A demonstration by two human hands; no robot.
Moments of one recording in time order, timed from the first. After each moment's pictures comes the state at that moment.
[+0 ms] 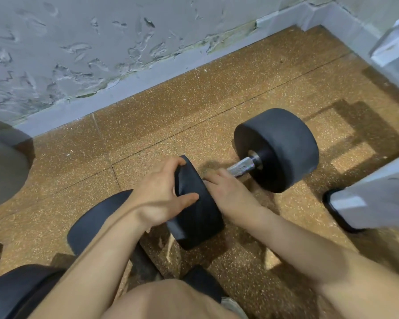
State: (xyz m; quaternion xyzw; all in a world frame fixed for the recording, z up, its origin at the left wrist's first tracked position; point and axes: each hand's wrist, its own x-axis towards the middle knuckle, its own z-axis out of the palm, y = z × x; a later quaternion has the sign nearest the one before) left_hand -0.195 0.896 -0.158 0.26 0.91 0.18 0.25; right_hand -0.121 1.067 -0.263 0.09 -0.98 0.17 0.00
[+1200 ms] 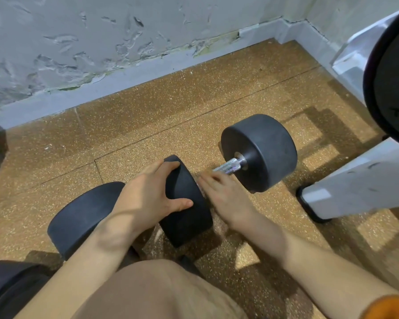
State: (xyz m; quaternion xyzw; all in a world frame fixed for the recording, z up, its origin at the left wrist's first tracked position) left_hand -0.174 0.883 -0.178 0.30 0.91 0.21 0.21; right_hand -0.080 1.072 -0.266 0.06 -0.99 0.12 0.04
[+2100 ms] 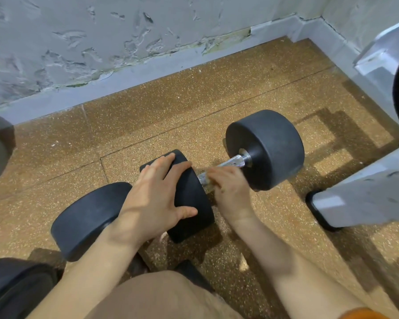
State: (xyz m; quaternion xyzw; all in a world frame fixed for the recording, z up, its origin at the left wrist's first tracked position) left_hand -0.170 0.880 -0.184 0.34 0.91 0.18 0.18; right_hand -0.104 1.061 -0.283 -0.09 -0.94 0.24 0.22
